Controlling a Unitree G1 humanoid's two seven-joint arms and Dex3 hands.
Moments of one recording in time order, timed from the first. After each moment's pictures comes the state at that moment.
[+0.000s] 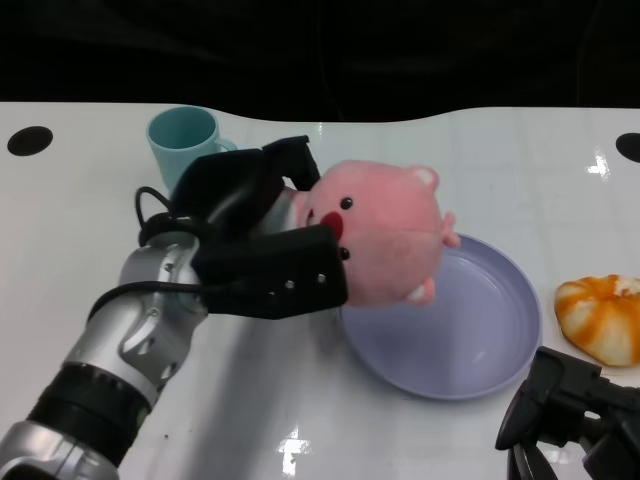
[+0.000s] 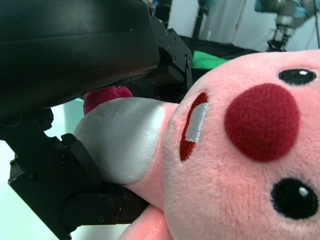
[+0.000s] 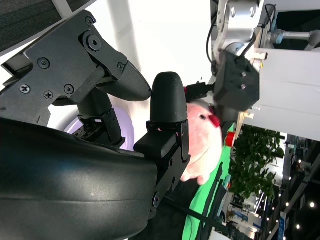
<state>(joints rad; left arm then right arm) -0.65 0.18 -0.40 0.51 0.63 -0.03 0.04 0.49 -0.16 0.06 -0.51 0.12 -0.15 0.29</state>
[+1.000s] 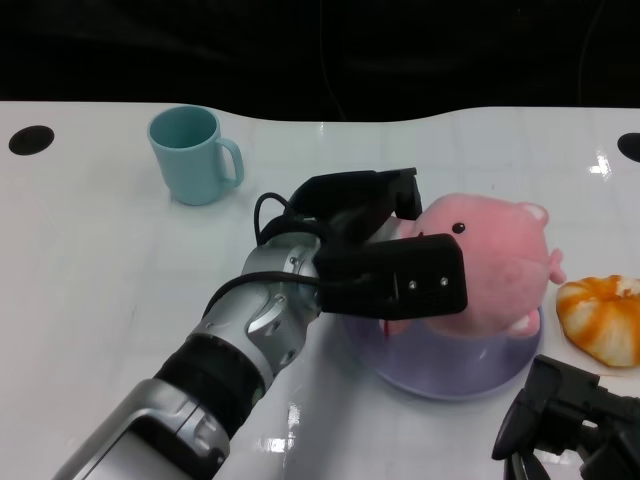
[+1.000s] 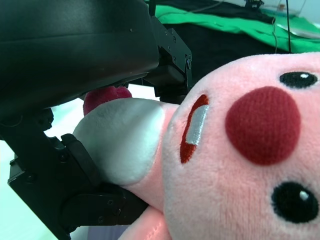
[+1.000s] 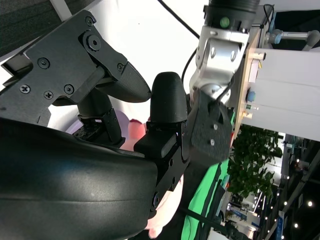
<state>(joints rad) -0.82 -0.07 -0.51 0.78 0.65 0.06 0.00 0.51 -0.15 0.08 -0.52 0.10 -0.17 0.27</state>
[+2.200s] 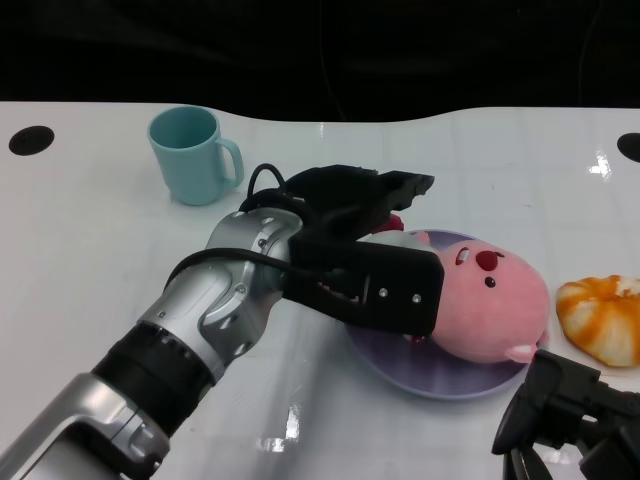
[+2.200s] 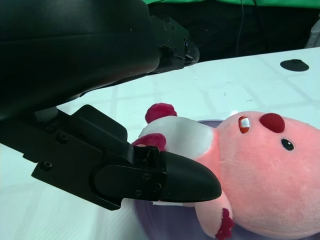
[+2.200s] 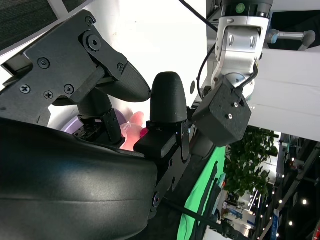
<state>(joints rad) -0.77 0.13 -0.58 0.45 0.65 0.04 -0.32 0.50 -0.15 0.08 -0.52 0.11 -0.18 0.27</state>
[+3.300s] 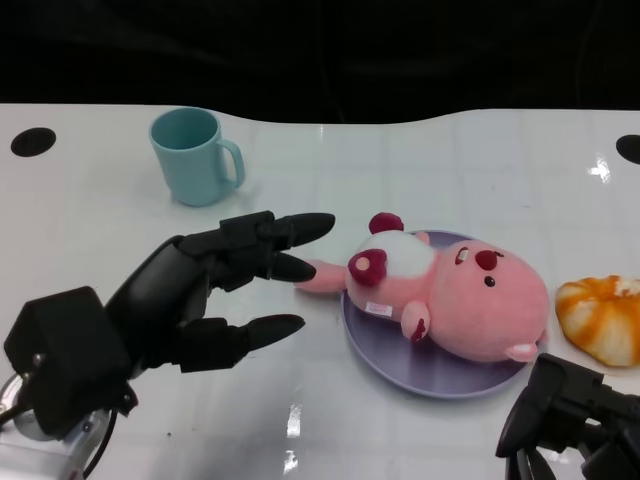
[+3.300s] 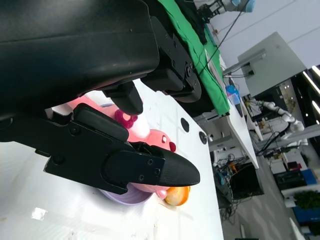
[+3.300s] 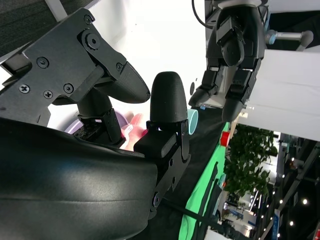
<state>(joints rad) -0.10 0.24 -0.08 -0.15 -0.15 -0.06 -0.47 0.50 -0.16 0.07 -0.51 0.13 -0.19 0.28</state>
